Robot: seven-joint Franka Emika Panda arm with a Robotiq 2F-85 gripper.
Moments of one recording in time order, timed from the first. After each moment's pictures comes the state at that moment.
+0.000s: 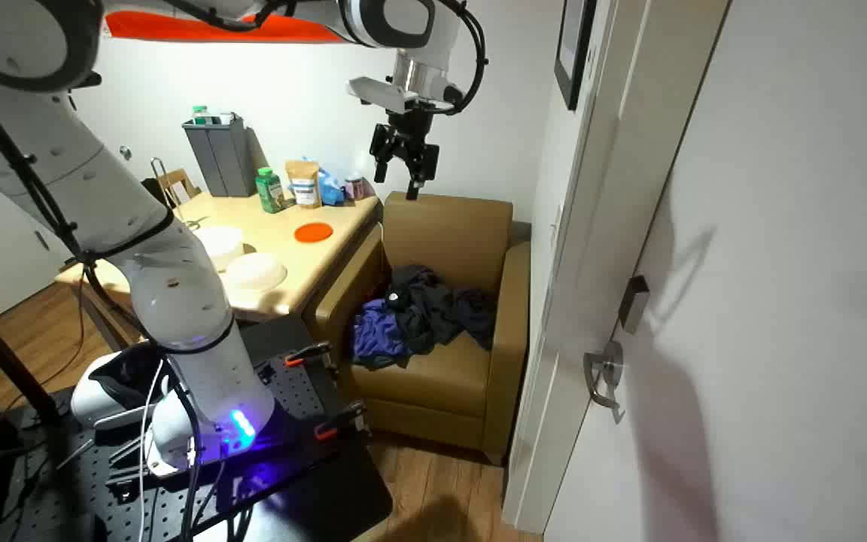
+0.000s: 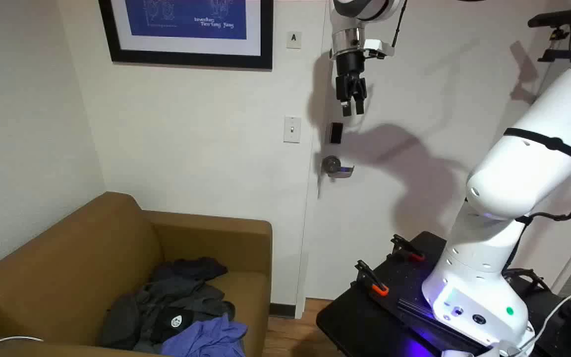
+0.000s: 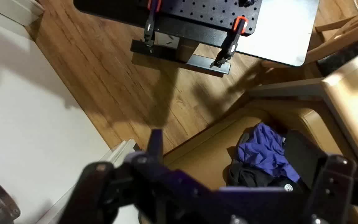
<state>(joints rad) 0.06 -0.33 -0.06 -2.09 -0.01 1.48 -0.23</state>
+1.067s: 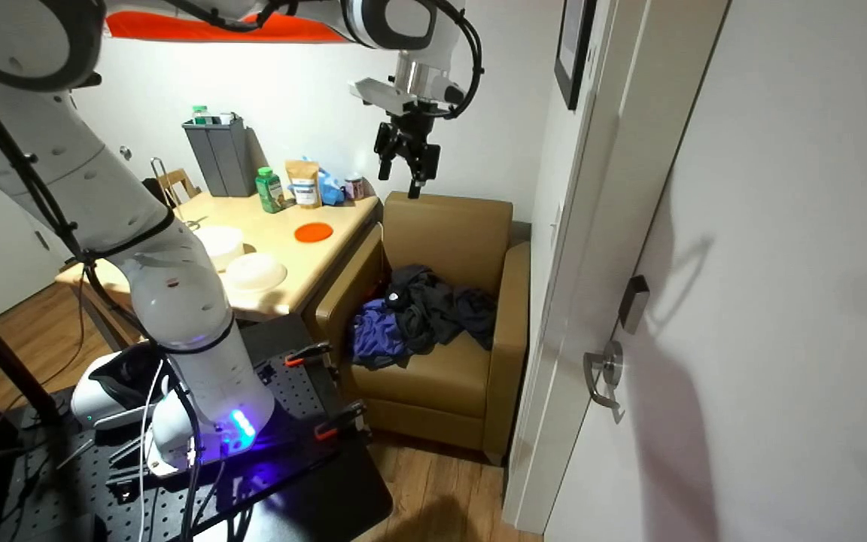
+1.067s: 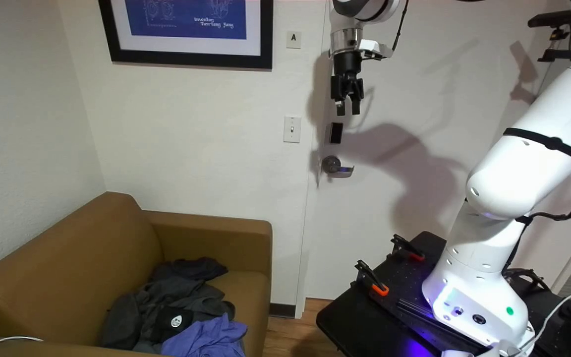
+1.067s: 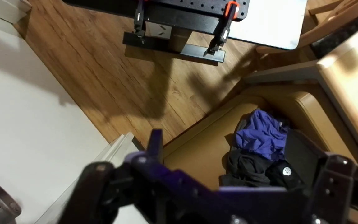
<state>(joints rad) 0.06 -0.32 -0.06 -2.09 0.03 1.53 -0.18</state>
